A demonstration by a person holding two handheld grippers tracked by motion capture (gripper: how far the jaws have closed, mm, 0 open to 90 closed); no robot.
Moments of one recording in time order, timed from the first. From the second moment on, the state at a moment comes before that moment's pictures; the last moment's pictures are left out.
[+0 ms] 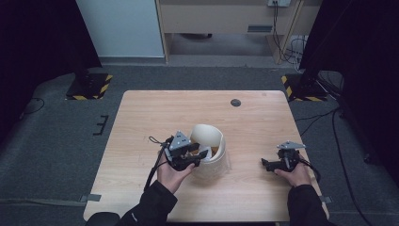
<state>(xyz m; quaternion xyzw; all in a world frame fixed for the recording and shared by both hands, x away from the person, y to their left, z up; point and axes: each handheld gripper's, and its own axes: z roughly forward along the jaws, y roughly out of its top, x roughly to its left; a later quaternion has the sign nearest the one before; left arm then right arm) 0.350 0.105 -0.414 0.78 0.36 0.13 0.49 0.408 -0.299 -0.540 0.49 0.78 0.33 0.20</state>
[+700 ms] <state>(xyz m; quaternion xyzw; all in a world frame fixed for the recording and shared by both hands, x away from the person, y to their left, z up) 0.327 0.155 -0.402 0.75 0.37 0.15 0.52 0.408 -0.299 -0.540 0.49 0.78 0.33 0.20</state>
